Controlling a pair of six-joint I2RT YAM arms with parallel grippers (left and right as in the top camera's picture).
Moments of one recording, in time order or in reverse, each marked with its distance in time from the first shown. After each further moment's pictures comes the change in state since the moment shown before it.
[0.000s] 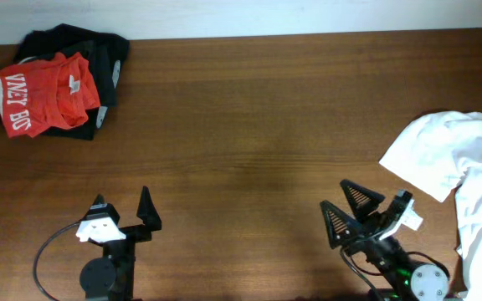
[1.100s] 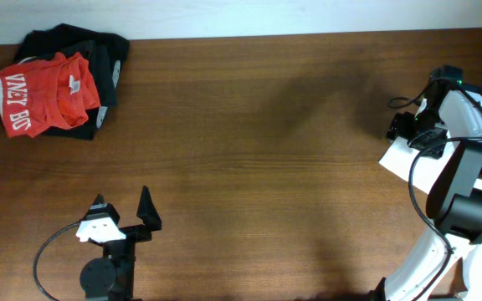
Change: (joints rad) left arm 0.000 -0.001 -0.001 0.001 0.000 0.000; right arm -0.328 2.111 1.581 -1.249 0.663 -0.606
